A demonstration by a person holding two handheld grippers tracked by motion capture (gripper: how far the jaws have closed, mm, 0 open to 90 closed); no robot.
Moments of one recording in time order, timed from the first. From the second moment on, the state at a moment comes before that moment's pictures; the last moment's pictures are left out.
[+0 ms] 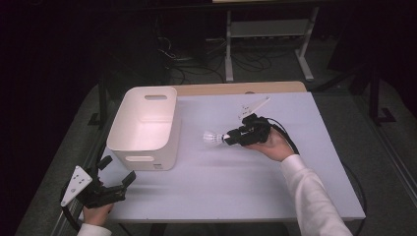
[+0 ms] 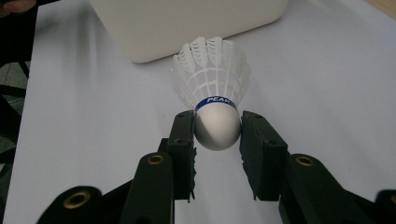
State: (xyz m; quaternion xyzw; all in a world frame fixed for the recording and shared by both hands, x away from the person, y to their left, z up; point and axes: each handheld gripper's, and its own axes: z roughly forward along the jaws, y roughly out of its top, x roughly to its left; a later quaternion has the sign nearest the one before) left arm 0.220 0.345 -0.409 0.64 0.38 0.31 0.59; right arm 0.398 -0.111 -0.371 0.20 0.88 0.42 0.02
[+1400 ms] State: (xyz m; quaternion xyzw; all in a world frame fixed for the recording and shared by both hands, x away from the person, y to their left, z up) left arm 0.220 0.345 -0.409 0.64 0.38 0.31 0.59; right arm 0.399 -0.101 -0.333 0.19 0.87 0.45 0.03
